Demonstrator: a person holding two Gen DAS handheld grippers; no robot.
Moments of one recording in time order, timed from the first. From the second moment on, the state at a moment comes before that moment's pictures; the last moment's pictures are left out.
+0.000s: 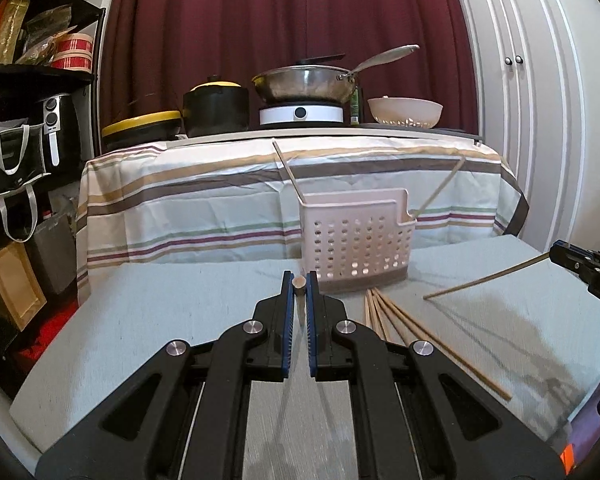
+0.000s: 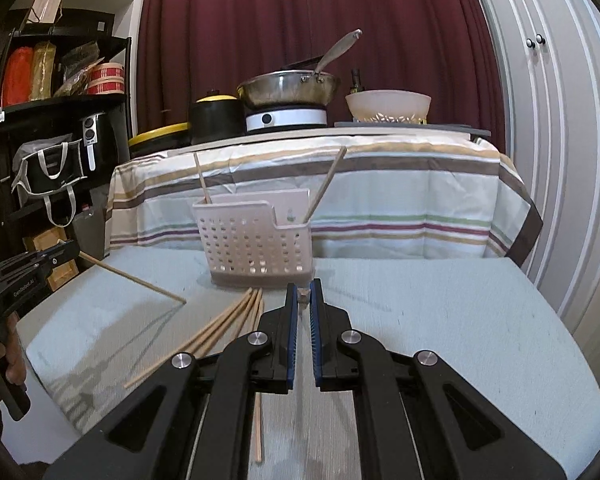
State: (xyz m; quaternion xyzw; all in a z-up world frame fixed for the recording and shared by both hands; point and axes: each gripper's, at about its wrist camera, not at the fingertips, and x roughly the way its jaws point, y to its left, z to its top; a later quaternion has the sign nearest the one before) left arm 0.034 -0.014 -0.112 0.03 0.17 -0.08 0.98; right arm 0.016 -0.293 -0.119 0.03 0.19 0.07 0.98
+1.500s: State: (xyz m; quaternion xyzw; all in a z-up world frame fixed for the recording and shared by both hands) left arm 0.116 -0.014 0.000 0.01 0.10 -0.13 0.99; right arm 0.101 -0.280 -0.018 0.03 0.10 0.11 0.99
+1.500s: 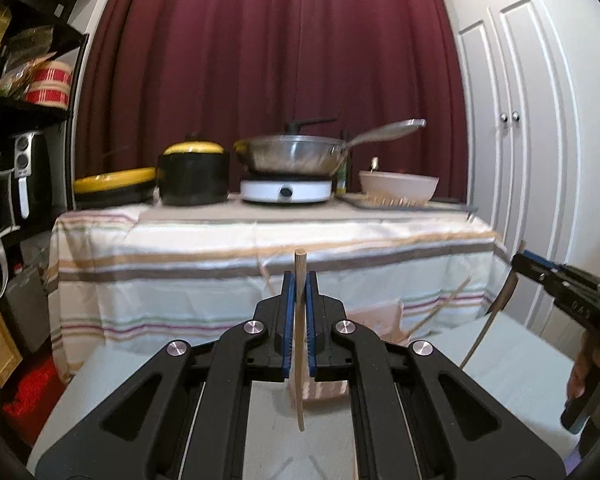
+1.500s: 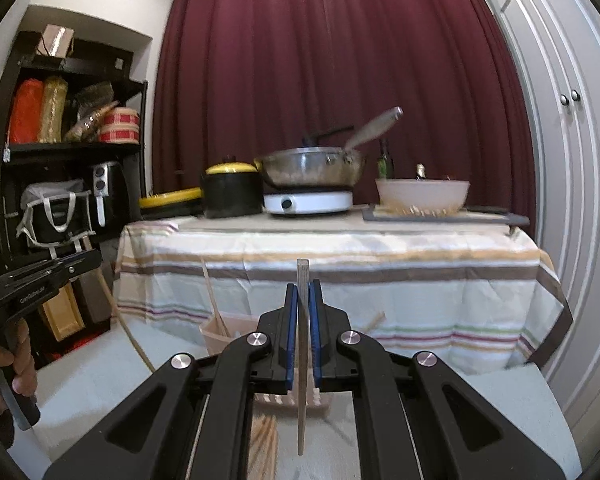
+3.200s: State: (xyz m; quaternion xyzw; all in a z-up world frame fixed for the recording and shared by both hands) left arm 0.144 -0.039 -0.061 0.03 0.13 -0.07 0.99; right arm 0.111 -0.259 -0.056 -0.01 0.12 0.07 0.99
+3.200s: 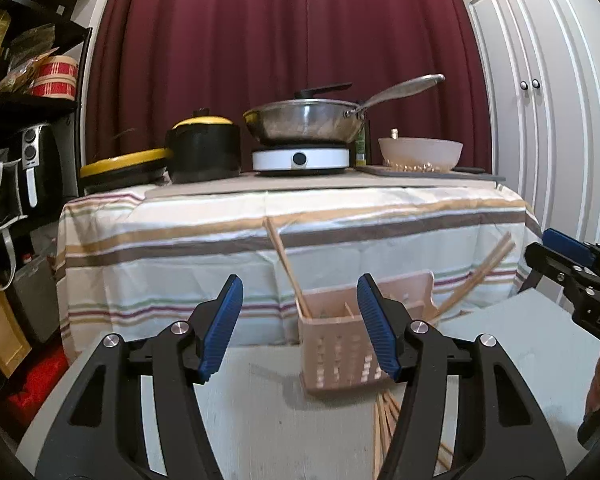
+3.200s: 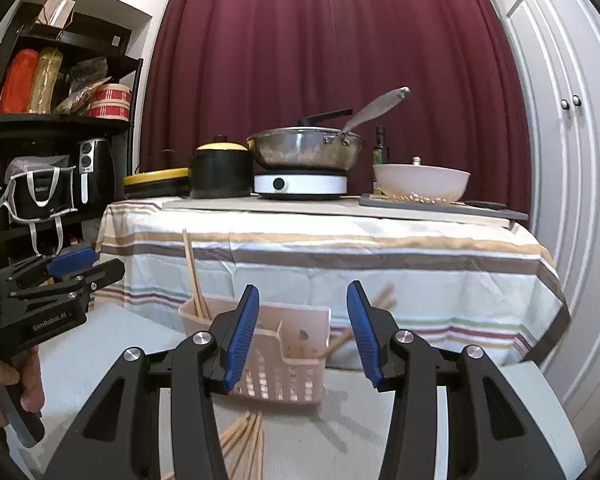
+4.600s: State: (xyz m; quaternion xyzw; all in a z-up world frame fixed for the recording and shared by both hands) left arm 0.029 -0.015 -0.206 0.03 0.28 -0.03 0.96; right arm 0.005 -0.251 -0.229 -0.03 0.31 0.09 0.94
